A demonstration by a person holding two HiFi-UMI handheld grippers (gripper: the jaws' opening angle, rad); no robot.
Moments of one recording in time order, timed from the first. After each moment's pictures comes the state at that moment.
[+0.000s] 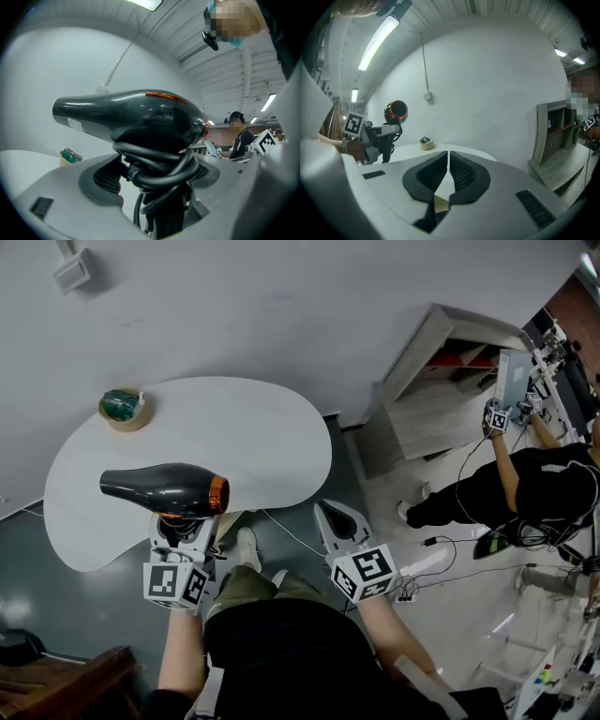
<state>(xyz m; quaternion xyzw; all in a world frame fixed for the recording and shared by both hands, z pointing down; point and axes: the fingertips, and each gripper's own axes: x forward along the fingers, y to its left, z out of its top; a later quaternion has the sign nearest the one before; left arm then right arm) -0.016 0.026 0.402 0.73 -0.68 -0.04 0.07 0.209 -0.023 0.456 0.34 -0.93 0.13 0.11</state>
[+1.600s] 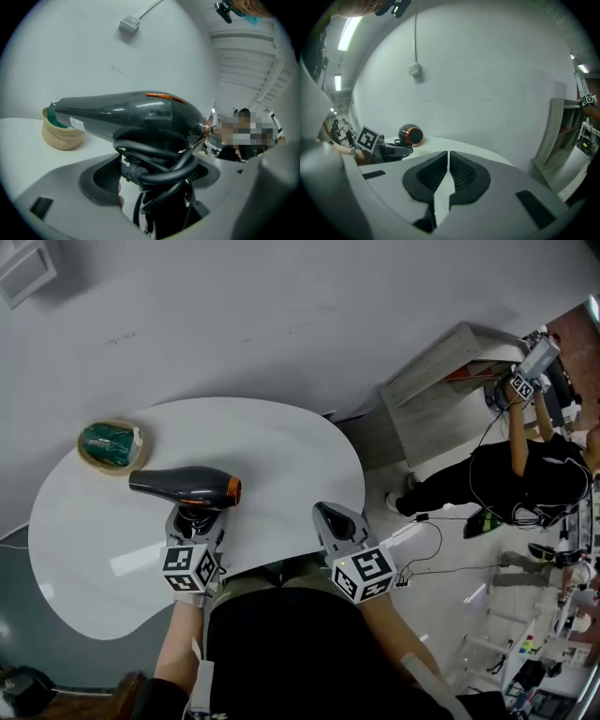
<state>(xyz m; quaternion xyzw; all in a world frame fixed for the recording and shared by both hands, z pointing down) -0.182 -0.131 0.588 0.74 -0.62 0.03 0.26 0.034 -0.147 0.509 0.37 -0.89 0.15 0.20</state>
